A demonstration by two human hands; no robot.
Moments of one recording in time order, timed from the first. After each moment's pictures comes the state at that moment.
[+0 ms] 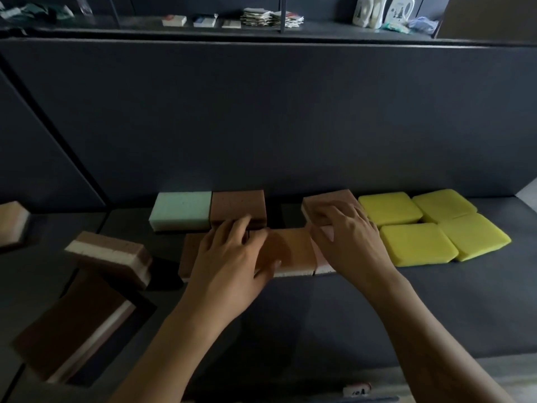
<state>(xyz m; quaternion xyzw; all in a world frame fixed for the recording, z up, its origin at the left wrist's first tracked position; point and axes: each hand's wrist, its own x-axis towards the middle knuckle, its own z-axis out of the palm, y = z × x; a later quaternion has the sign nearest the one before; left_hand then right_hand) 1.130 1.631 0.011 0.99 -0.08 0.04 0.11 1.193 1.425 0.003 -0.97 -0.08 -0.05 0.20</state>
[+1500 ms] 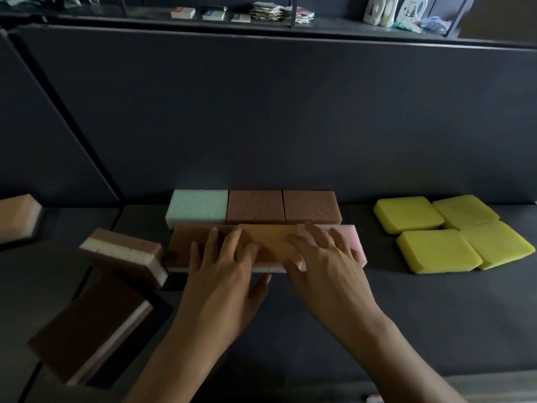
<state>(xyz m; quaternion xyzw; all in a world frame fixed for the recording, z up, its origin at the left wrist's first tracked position) 1.113 1.663 -0.012 0.99 -0.04 0.05 0.12 1.143 1.490 0.017 -0.98 -0.14 0.05 0.14</state>
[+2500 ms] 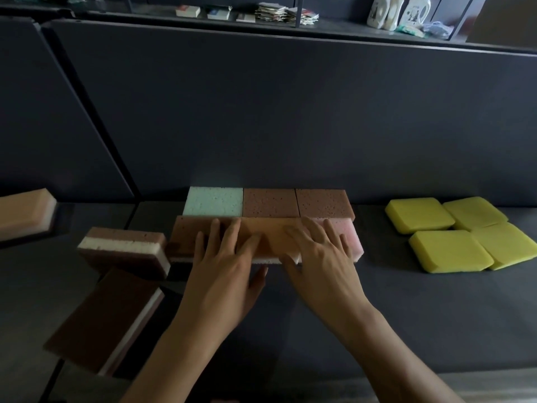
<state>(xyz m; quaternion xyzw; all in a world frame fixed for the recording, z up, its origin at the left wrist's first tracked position) 1.116 1.692 -0.023 0.99 -0.04 0.09 0.08 1.145 1.526 0.010 -0.97 -0.14 0.01 0.18</state>
